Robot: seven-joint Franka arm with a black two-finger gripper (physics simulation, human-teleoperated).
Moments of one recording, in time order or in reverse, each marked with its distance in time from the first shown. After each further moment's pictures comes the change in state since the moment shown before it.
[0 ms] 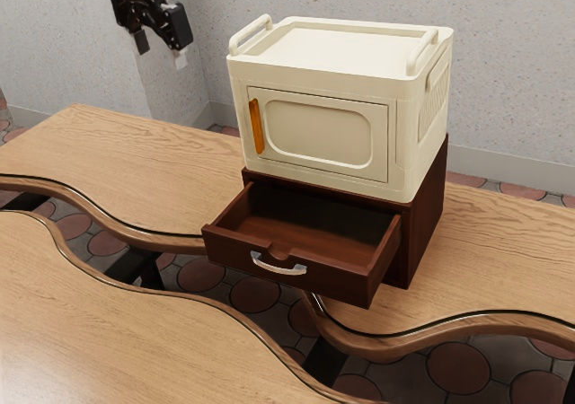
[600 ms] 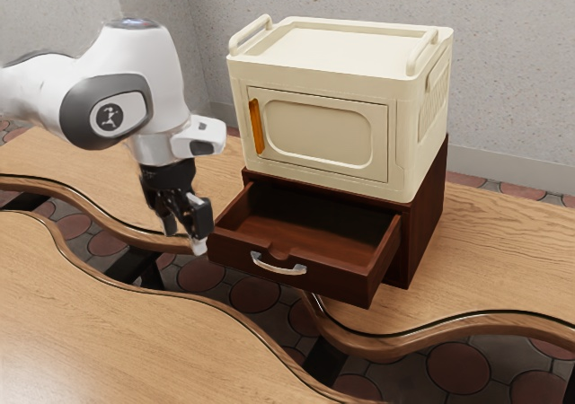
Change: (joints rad) arm -0.114 -0.457 -0.122 -1.048 -0.090 0.434 -0.189
